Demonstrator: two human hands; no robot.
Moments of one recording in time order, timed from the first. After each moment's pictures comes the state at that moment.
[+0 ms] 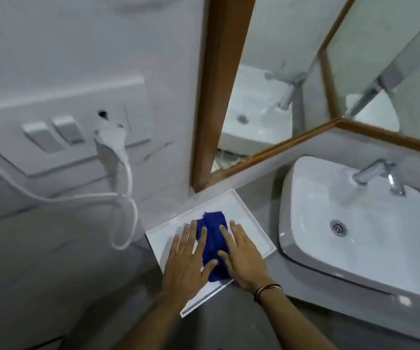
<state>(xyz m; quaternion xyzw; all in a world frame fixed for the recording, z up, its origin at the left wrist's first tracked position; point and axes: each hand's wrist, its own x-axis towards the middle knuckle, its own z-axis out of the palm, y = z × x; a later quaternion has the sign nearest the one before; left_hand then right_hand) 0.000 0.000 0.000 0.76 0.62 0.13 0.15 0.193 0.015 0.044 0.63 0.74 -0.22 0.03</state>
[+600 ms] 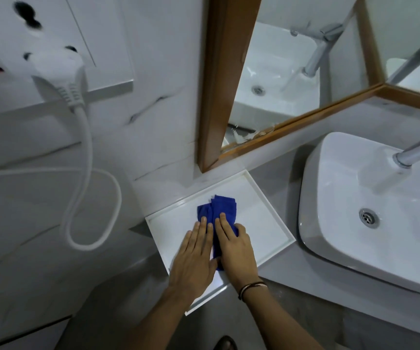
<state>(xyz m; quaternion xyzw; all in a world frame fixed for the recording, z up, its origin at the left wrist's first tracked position) 0.010 -0.010 -0.081 0.78 0.60 -0.02 0.18 0.151 0.014 -0.038 0.66 0.73 -0.17 -0.01</state>
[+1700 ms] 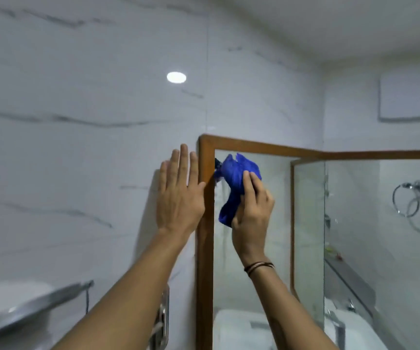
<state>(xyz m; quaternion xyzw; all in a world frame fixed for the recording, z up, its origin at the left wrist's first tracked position) -0.017 0.132 0.771 0.60 0.52 0.43 -0.43 0.143 0.133 0.723 0.39 0.57 0.23 -0.69</state>
